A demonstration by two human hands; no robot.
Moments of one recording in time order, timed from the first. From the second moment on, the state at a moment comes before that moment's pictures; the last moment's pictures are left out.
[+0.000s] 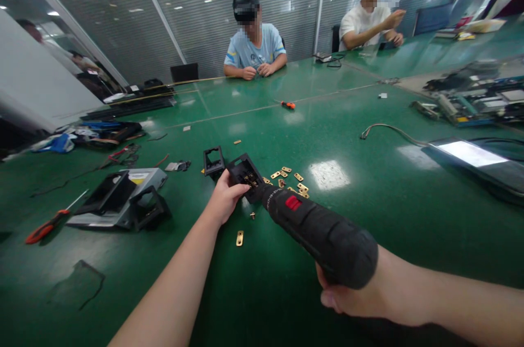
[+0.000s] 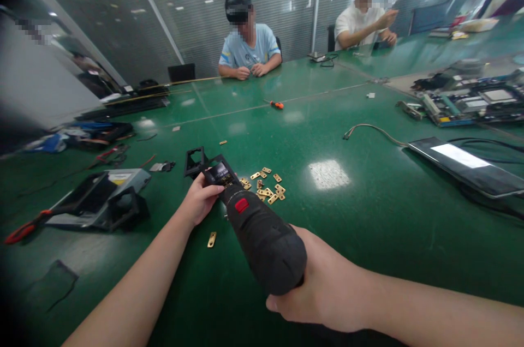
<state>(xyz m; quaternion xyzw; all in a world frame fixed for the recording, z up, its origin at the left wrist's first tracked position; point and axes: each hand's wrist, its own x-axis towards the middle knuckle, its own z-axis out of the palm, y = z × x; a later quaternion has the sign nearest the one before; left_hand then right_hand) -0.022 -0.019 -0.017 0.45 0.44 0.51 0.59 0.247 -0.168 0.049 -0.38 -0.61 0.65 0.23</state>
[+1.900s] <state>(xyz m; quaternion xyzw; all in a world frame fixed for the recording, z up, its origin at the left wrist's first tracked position) -0.027 -0.008 -0.035 0.51 0.45 0.50 0.54 0.251 -0.160 0.047 -0.35 -0.61 0.68 0.21</state>
